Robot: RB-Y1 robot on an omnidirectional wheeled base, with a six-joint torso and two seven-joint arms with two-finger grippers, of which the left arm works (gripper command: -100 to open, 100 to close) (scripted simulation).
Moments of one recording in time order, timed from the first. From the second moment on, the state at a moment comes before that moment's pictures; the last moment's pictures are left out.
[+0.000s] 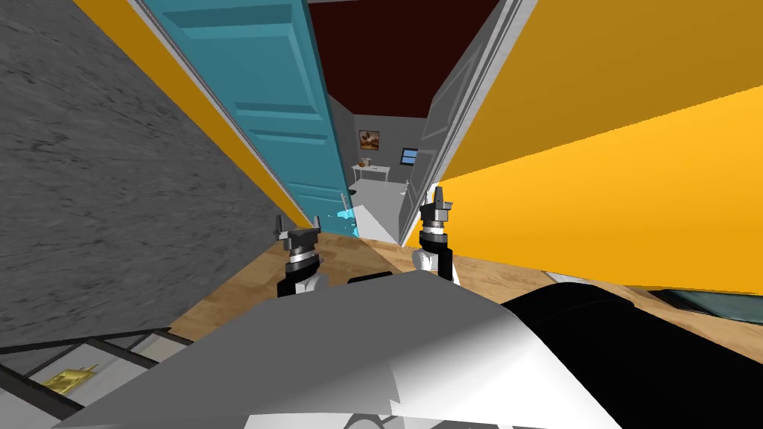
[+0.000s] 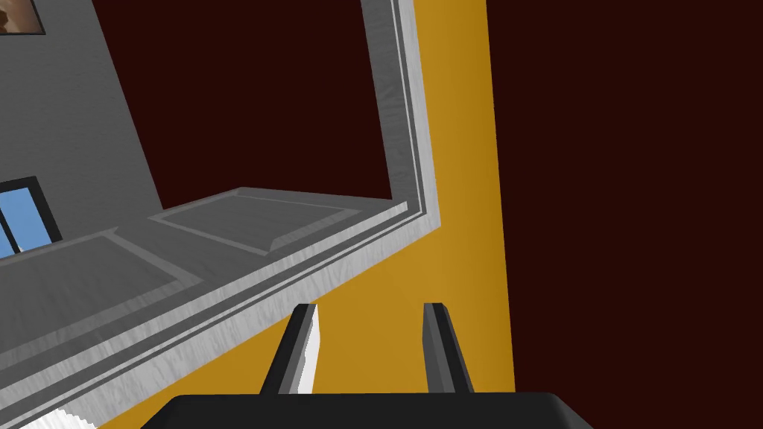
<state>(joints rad) 0.45 0.09 -0.18 -2.02 0.29 -0.70 0.35</state>
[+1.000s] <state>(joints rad) 0.44 0.15 -0.25 -1.83 0.41 -0.77 0.53</state>
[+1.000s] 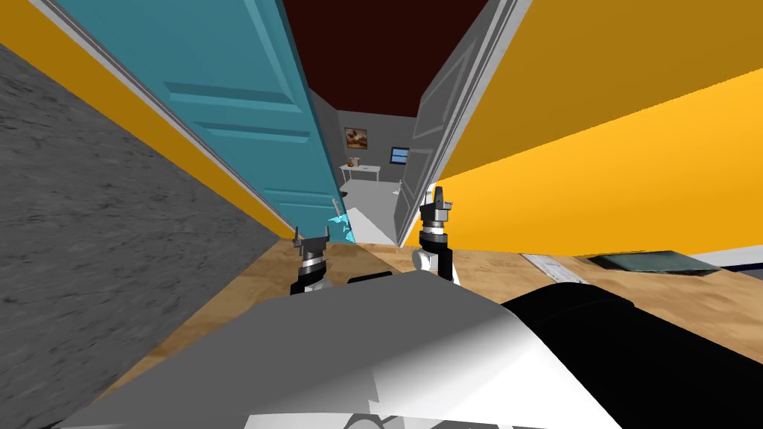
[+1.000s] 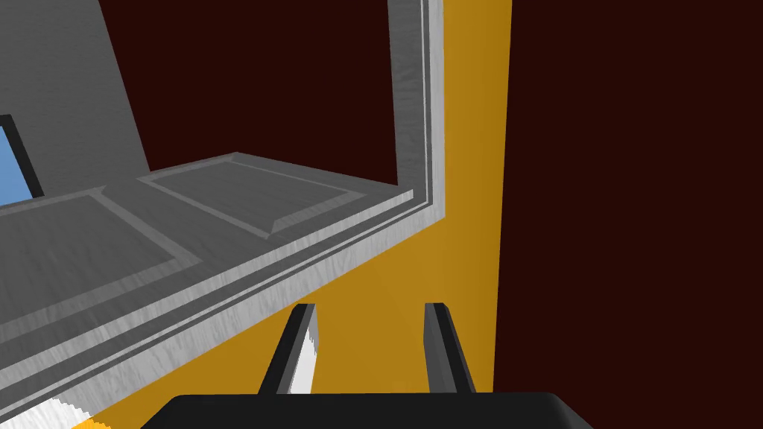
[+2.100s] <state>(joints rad) 0.43 0.20 -0.33 -1.62 0.56 -0.84 0.73</state>
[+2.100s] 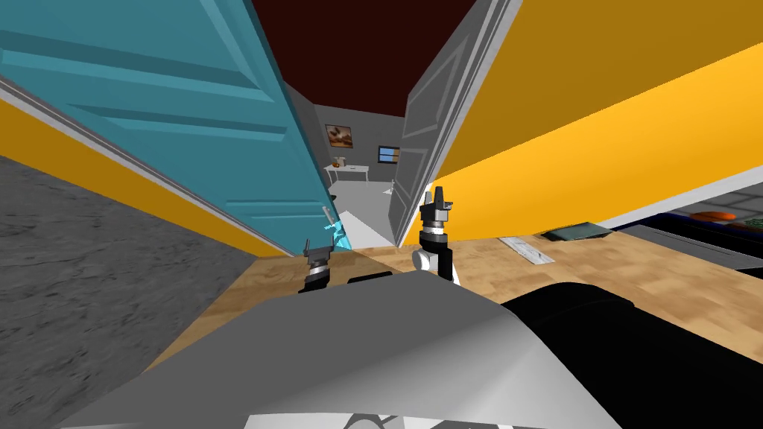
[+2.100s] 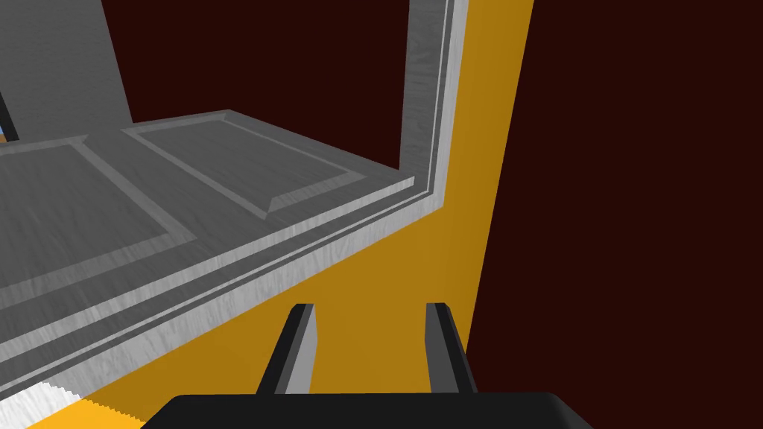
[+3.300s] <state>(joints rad) 0.39 0.26 -0.42 -1.35 0.72 -0.92 0.97</state>
